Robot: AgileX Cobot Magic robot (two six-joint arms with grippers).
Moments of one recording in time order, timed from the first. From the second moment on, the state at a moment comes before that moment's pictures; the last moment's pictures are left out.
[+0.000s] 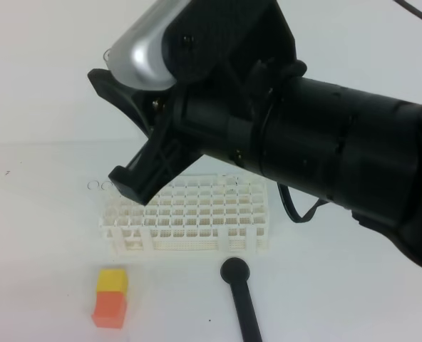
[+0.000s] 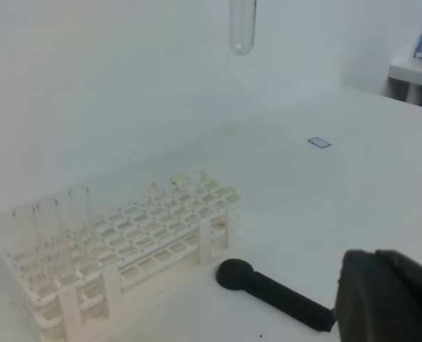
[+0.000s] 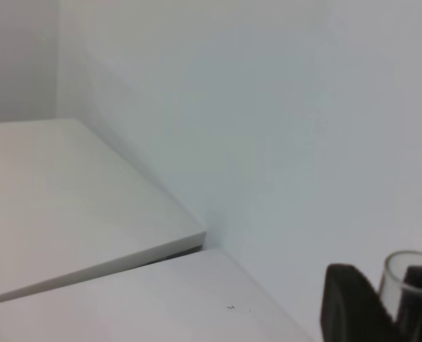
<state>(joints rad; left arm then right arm) -0.76 0.02 -0.30 0.04 0.41 0.07 1.05 1.46 -1.31 1.76 -0.14 -1.98</state>
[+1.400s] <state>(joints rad) 0.02 0.02 -0.30 0.03 0.44 0.07 0.96 1.49 -1.31 0.55 -0.21 -0.69</state>
